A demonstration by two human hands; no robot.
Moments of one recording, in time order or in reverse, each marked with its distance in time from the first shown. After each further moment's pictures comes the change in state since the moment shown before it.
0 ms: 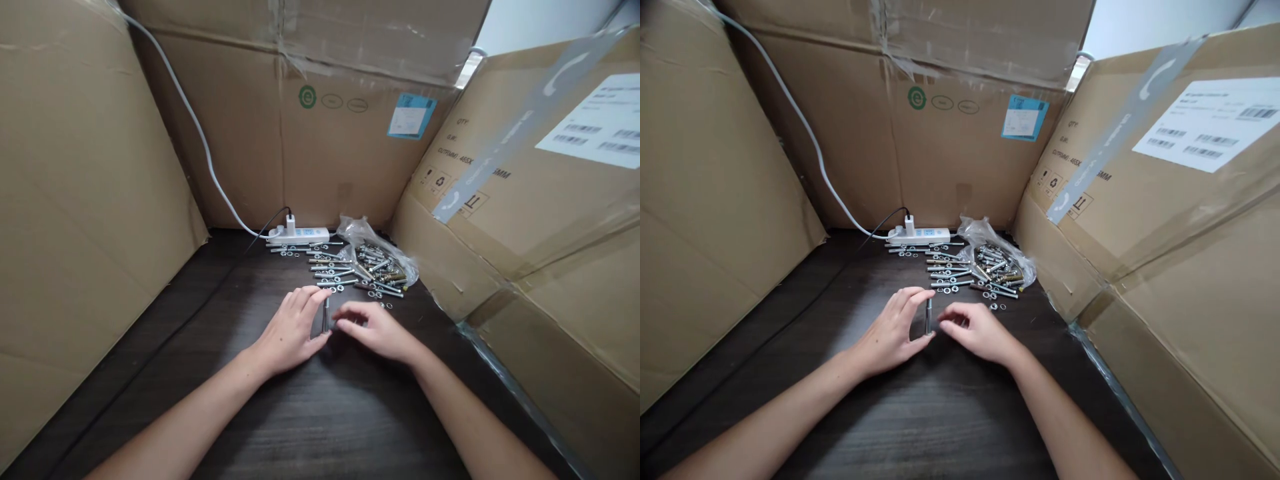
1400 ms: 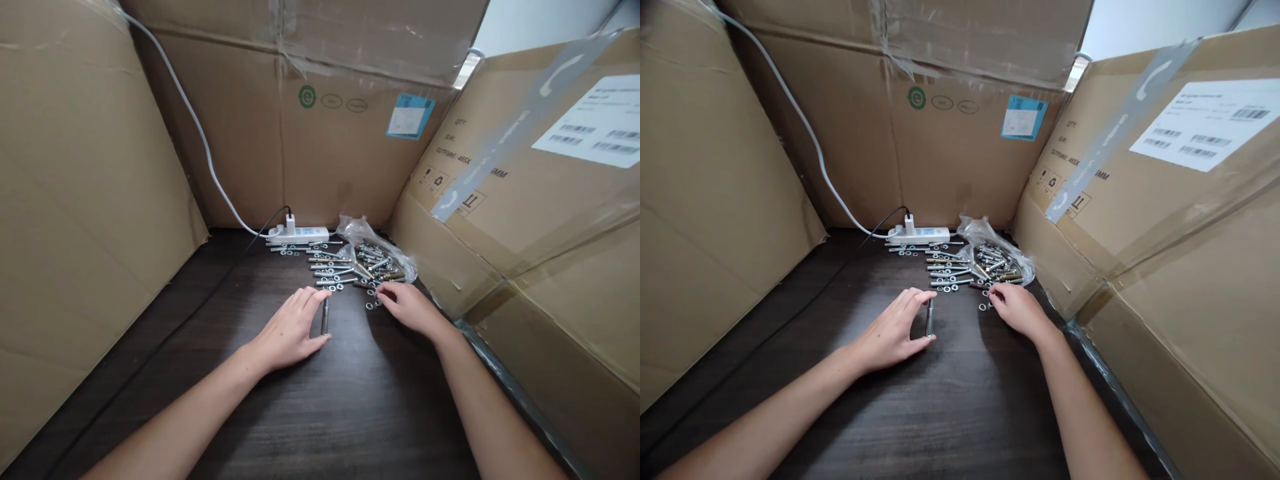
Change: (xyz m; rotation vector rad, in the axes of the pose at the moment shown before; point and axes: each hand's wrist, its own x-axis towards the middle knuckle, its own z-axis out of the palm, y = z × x) left_hand 0.001 -0.002 -0.002 -0.055 -0.073 -0.013; right_hand -0.009 0.044 -0.058 -0.575 0.167 0.237
